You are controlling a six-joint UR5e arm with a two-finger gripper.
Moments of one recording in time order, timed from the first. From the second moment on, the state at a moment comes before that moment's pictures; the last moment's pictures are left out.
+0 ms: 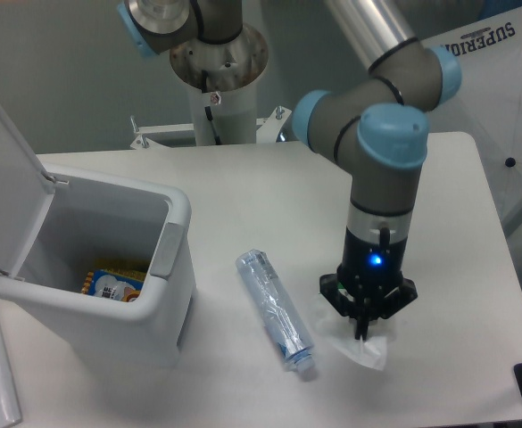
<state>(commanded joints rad) 2.57 -1.94 -1.43 -0.79 1.10 0.42</state>
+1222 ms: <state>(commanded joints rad) 2.36 -1.73 -1.49 -0.78 0.86 0.15</state>
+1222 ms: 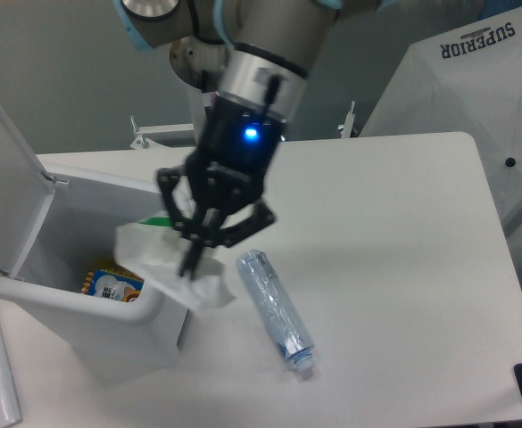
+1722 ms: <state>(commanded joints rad) 2.30 -1.68 -1.58 -0.78 0.86 0.19</state>
